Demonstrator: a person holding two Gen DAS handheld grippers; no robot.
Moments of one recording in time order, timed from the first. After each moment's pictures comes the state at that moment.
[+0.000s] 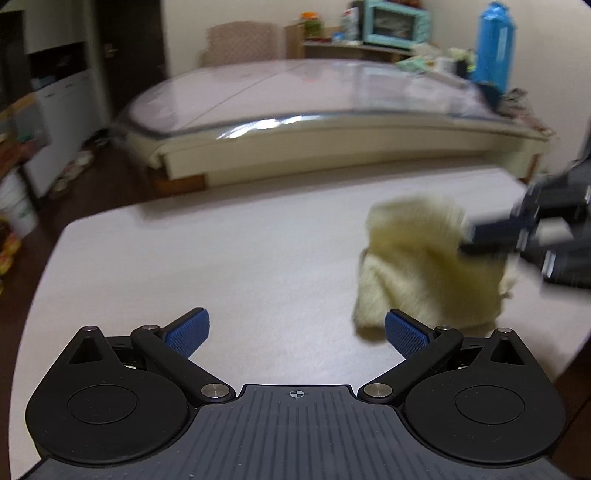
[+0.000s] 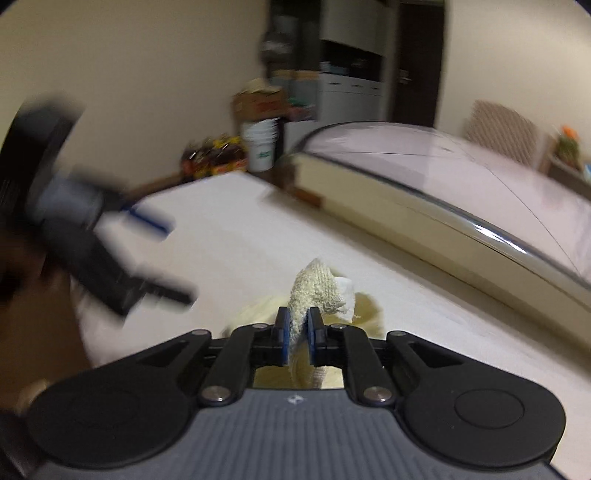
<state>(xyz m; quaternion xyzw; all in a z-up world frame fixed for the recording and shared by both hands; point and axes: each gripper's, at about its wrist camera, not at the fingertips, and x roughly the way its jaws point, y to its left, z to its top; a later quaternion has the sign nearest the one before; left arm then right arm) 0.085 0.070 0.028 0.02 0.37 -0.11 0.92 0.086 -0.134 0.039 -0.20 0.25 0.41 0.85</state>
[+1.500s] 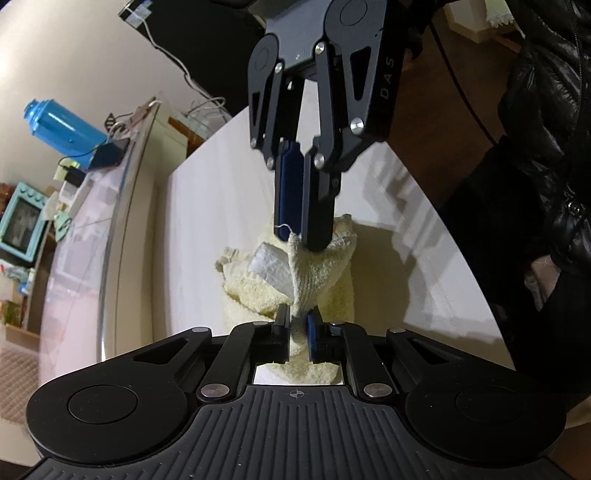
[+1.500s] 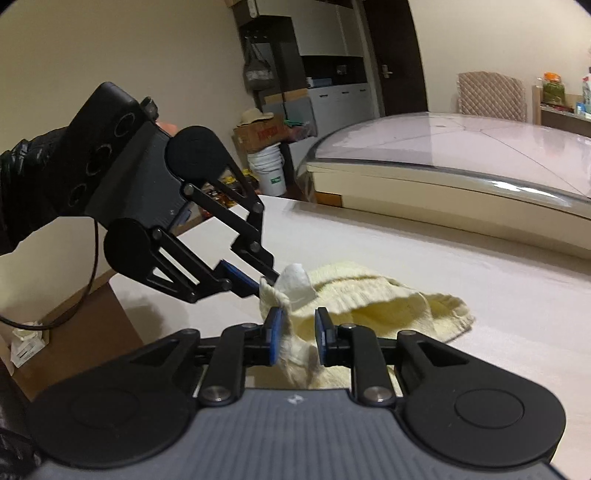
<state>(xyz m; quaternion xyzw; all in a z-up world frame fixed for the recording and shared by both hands) 0.063 0.007 0.020 0.55 0.16 -0.51 0.64 0.073 -0.175 0.043 -0.03 0.28 0.44 0.85</state>
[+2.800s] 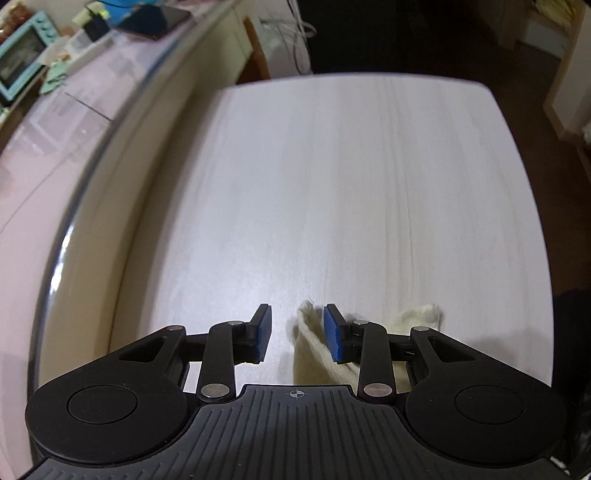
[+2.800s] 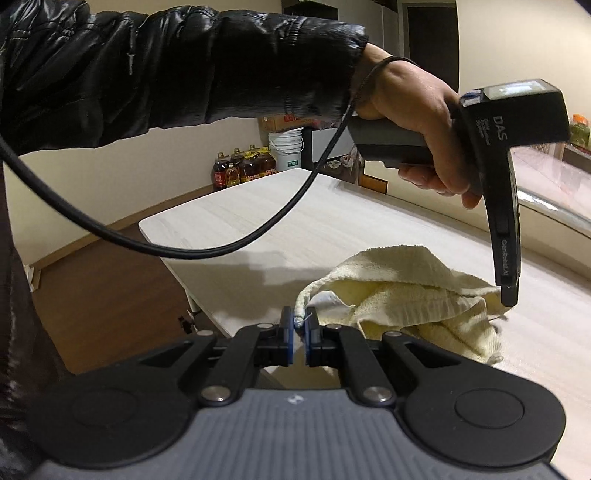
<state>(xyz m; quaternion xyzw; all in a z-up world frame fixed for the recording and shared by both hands) 0.235 -0.134 0.005 0.42 0.40 -0.45 0.68 0.003 -0.140 0.028 -0.11 0.27 0.44 0.85</state>
